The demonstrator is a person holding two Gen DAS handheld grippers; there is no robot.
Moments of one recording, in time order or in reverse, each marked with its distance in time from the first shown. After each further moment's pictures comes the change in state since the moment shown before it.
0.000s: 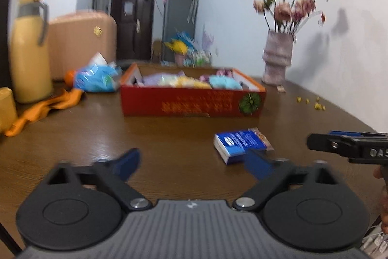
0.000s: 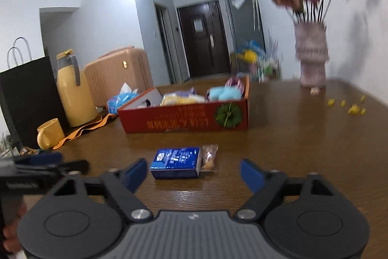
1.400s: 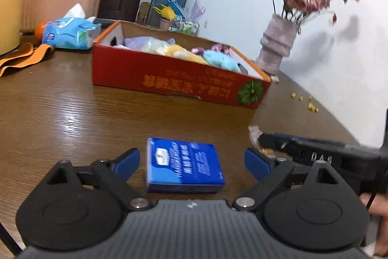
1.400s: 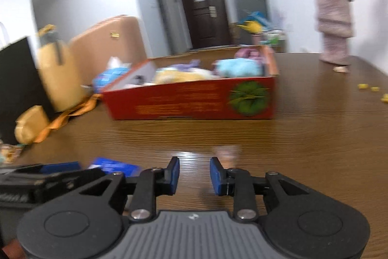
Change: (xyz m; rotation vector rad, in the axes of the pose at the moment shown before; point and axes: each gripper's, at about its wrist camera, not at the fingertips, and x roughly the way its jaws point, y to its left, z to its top) left arm 0.079 0.026 0.013 -0.140 0.148 -0.125; right arm 0.103 0.008 0.023 -0.003 0.146 -0.040
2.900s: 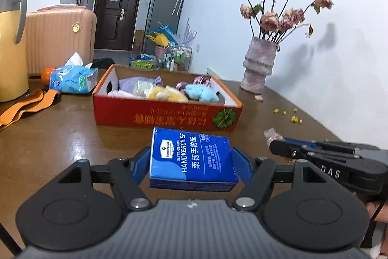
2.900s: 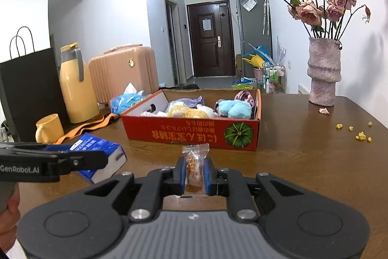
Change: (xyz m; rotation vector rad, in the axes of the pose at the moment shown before) left arm -0.082 -0.043 0.019 0.086 -0.135 0.005; right arm -0.094 0.014 0.002 -0.092 -0.153 0.029
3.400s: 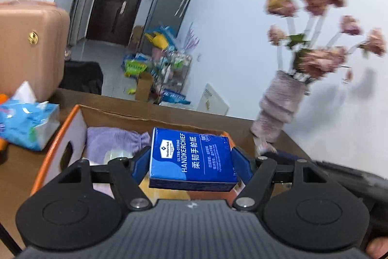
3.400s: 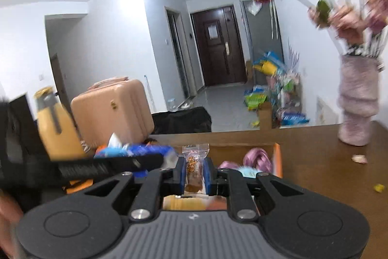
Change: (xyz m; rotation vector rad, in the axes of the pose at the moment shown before) left arm 0.207 0.041 0.149 -0.125 0.020 -0.040; right arm 0.169 -0.062 0.149 0.090 -0.017 0.092
